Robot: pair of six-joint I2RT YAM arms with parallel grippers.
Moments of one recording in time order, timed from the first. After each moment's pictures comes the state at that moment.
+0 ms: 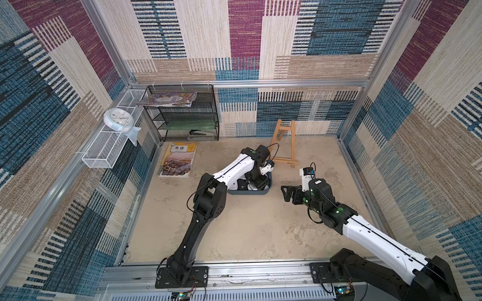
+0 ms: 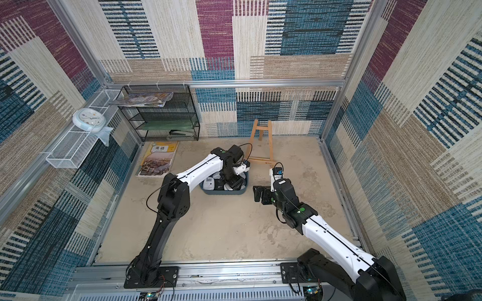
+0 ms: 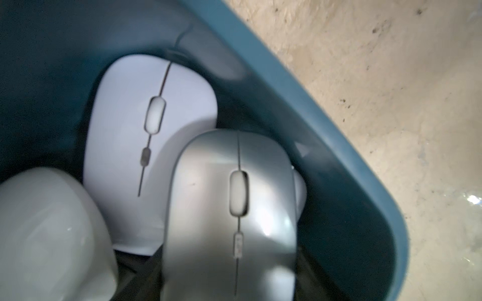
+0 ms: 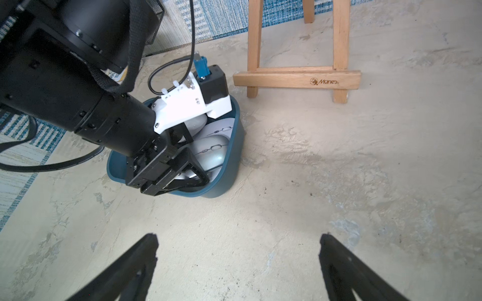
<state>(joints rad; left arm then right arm) -0.62 2.39 2.17 -1.16 0.15 0.20 0.55 0.99 0.59 -0.14 0.09 0.44</state>
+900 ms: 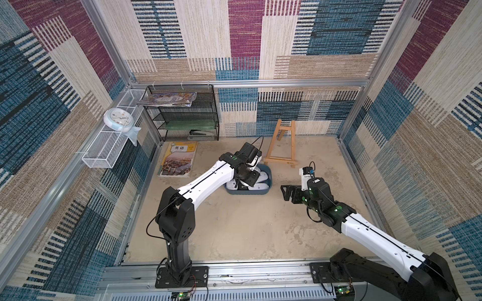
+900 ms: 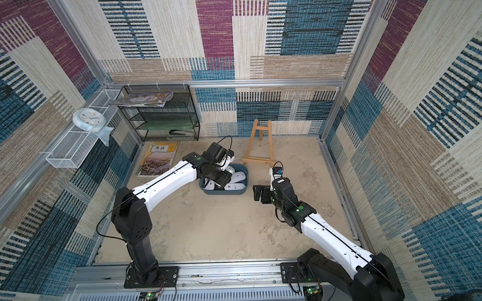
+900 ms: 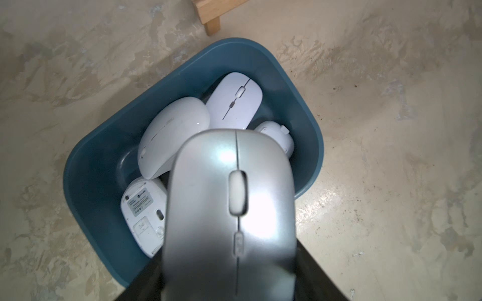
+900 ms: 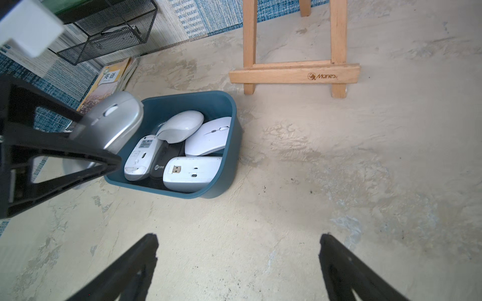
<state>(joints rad) -0.63 1.82 1.59 -0.83 -0.02 -0.05 0.55 1.03 0.62 -0.15 0.09 0.47</state>
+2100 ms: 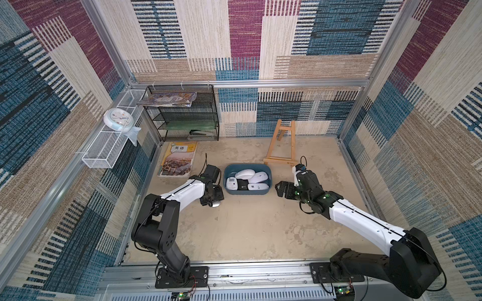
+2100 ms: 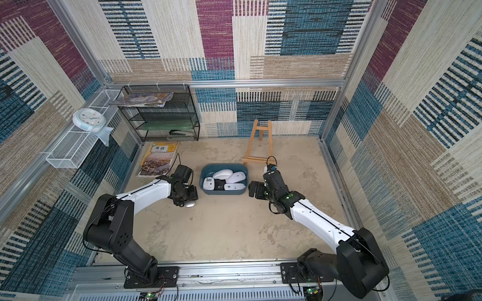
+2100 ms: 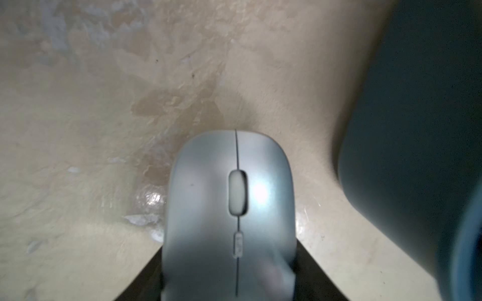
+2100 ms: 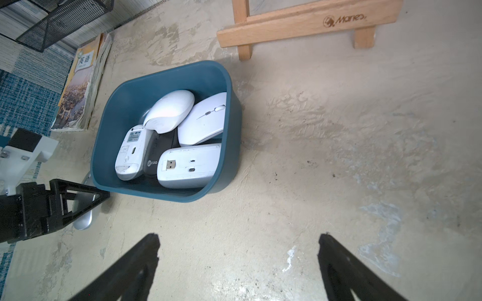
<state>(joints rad) -0.29 1.67 1.00 -0.60 0.00 -0.58 0.55 1.25 0.76 -0.23 0.03 0.58</state>
